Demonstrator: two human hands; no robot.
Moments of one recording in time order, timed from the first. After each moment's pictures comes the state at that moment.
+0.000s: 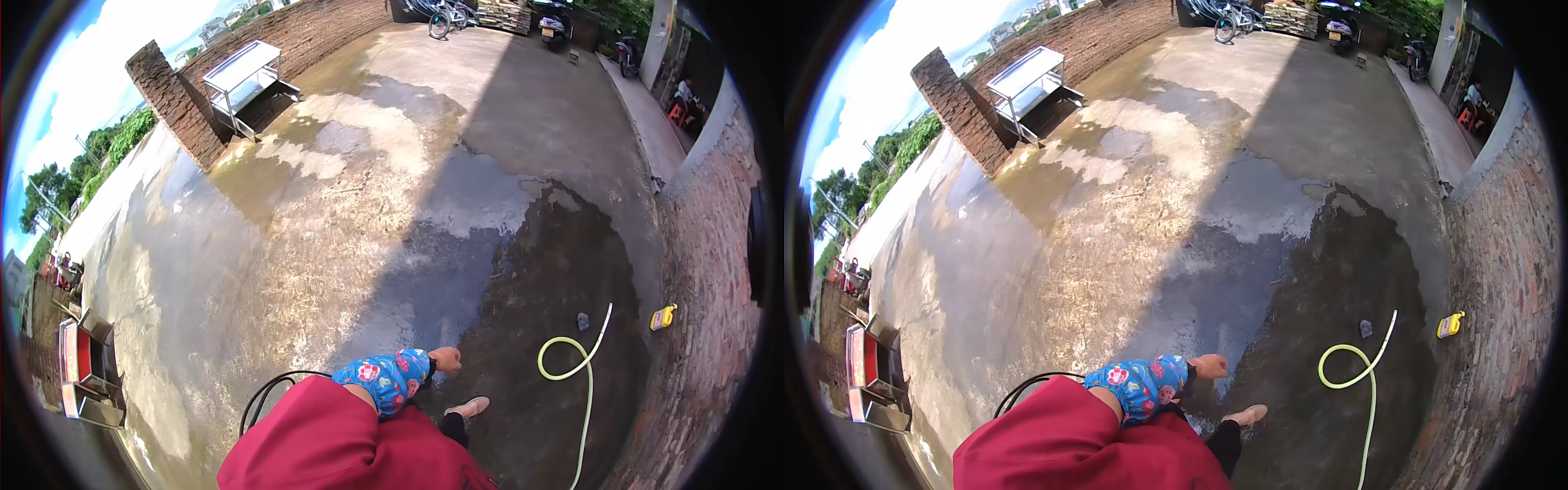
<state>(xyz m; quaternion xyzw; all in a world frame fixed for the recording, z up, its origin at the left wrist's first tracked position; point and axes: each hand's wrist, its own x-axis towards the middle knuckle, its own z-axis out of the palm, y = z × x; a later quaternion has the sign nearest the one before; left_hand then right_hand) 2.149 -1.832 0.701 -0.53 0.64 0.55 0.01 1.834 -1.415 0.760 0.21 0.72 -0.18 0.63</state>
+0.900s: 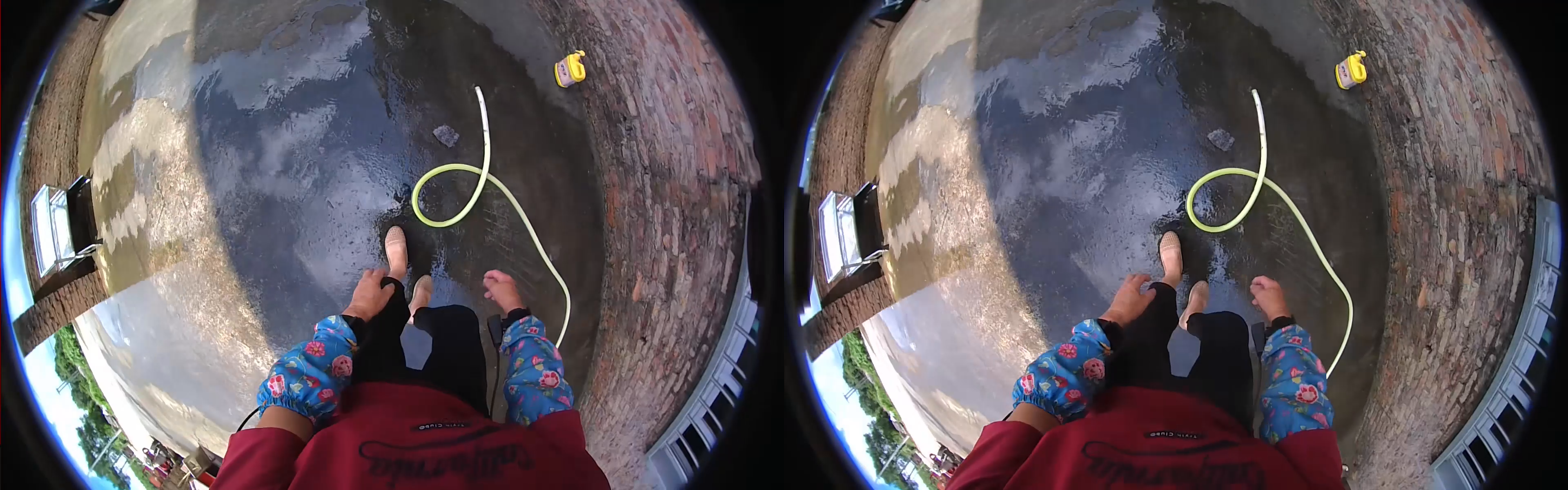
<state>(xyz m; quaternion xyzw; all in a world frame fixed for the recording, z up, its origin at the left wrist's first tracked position) 1.701 -1.997 0.608 -0.51 0.64 0.57 0.11 1.389 -1.845 0.612 -0.10 0.82 -0.15 0.55</state>
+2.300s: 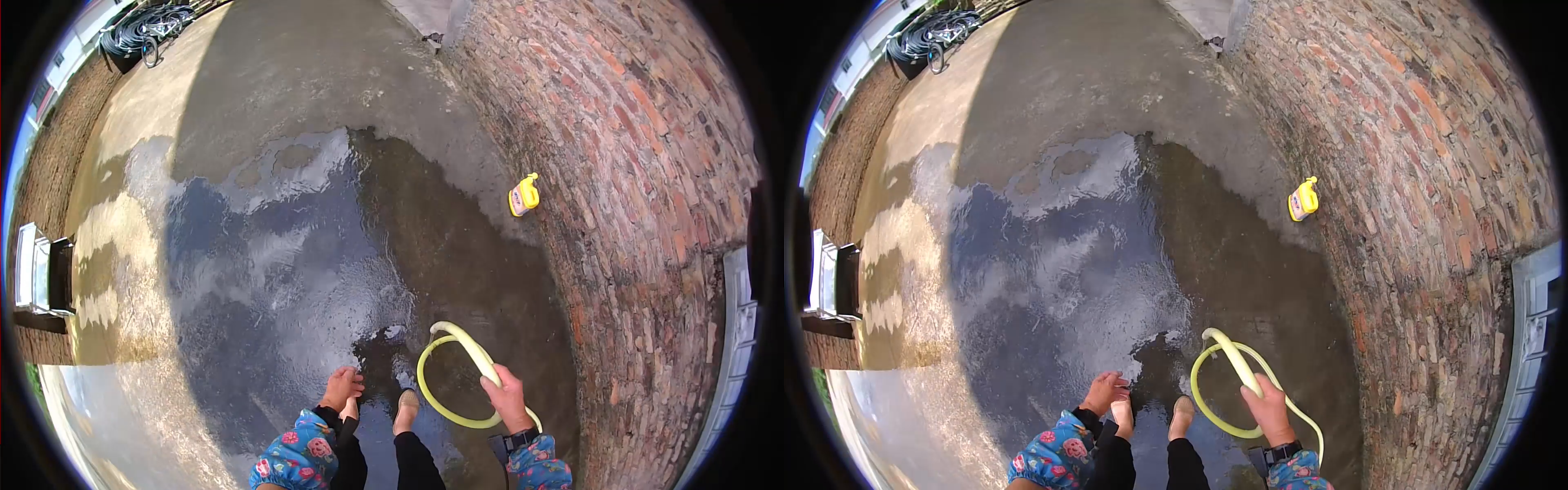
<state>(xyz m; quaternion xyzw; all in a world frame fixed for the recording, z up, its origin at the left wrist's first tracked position) 1.509 -2.118 0.477 -0.59 0.18 0.79 -0.06 1.193 -1.987 0.660 -0.26 0.85 -0.30 0.35</state>
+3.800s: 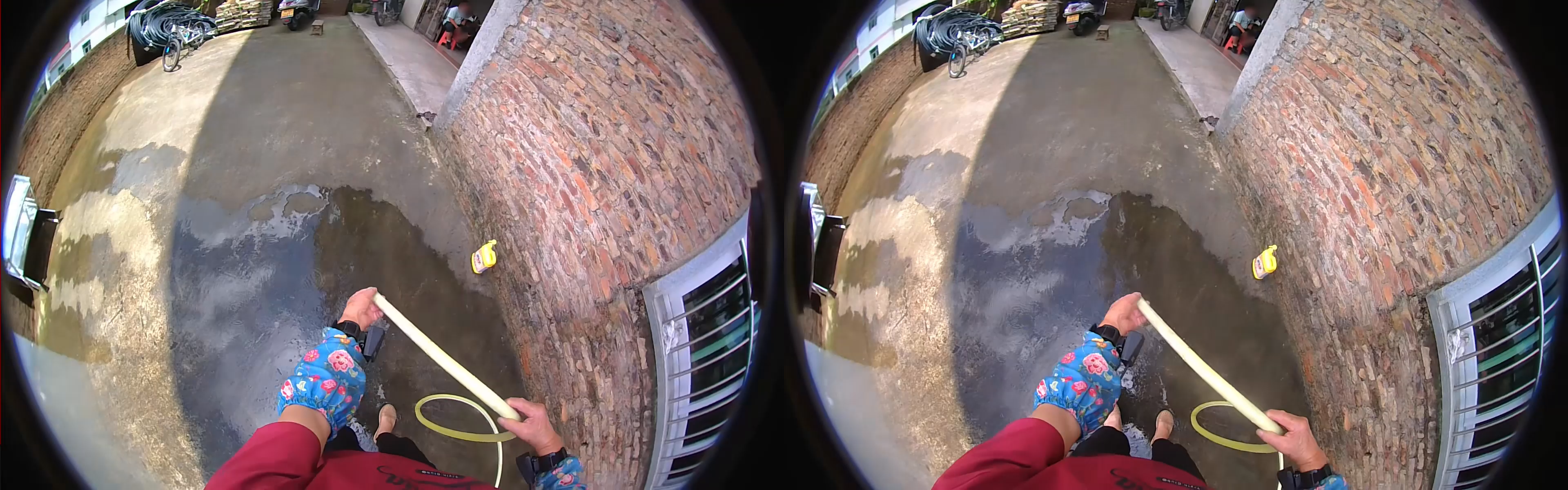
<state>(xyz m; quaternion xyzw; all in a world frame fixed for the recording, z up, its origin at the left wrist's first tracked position) 1.494 -2.305 0.676 -0.38 0.02 0.90 -0.23 1.359 -1.966 1.001 -0.49 0.80 -0.22 0.27</state>
